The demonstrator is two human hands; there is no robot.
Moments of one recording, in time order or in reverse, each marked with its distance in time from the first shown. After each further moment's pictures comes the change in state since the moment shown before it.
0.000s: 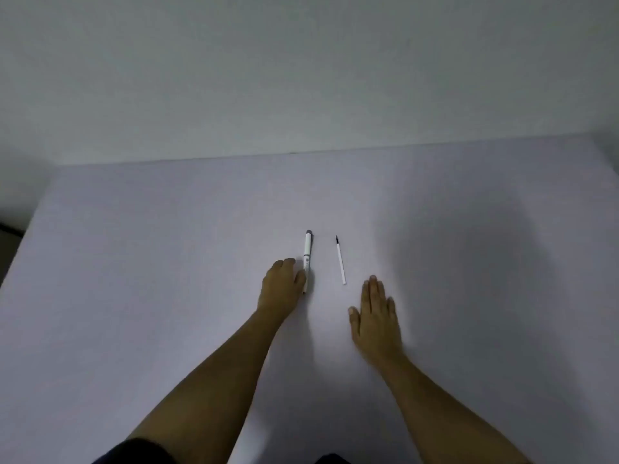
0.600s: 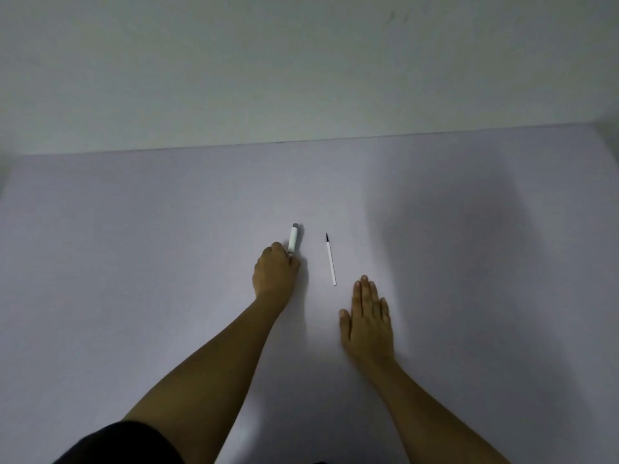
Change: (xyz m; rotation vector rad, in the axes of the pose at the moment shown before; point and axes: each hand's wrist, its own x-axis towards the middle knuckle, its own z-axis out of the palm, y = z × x) left_hand 0.036 0.019 0.014 0.003 0.111 -0.189; right_hand 0.006 0.005 0.007 0.046 0.102 0.007
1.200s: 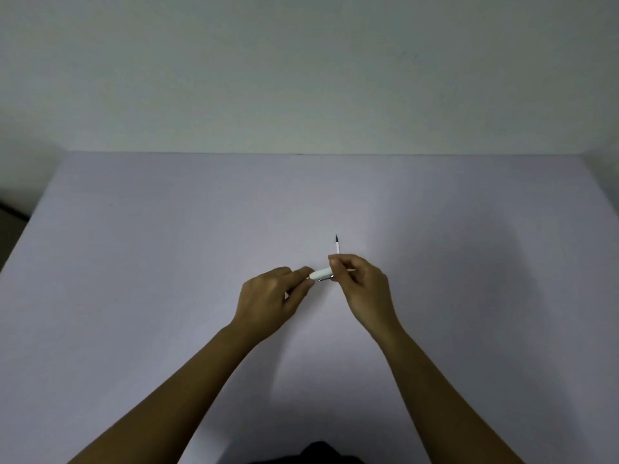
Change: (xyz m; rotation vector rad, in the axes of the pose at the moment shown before) left_hand -0.094 -0.026 -0.082 0.085 0.112 0.681; right_hand -0.005 -0.078 -0.121 0.922 0.021 -0.001
